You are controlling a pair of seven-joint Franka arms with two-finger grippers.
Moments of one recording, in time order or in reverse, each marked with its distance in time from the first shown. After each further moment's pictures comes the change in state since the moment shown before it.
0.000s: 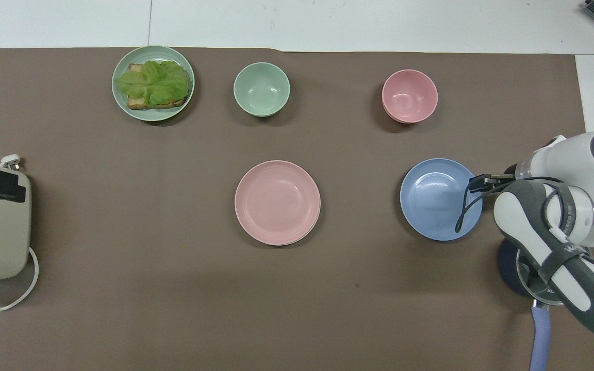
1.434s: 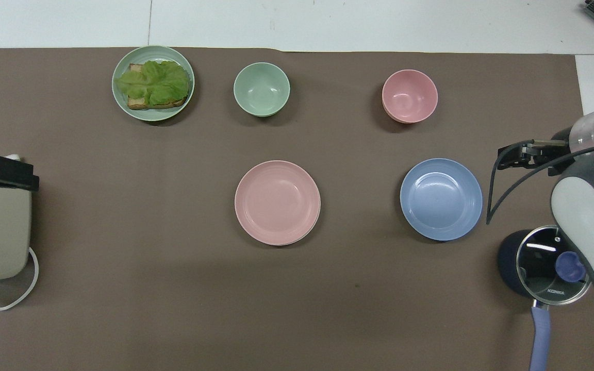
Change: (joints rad) left arm -0.020 0.014 -0.003 0.000 0.000 0.041 0.001; right arm 0.082 -0.187 0.003 0.261 0.000 -0.399 0.114
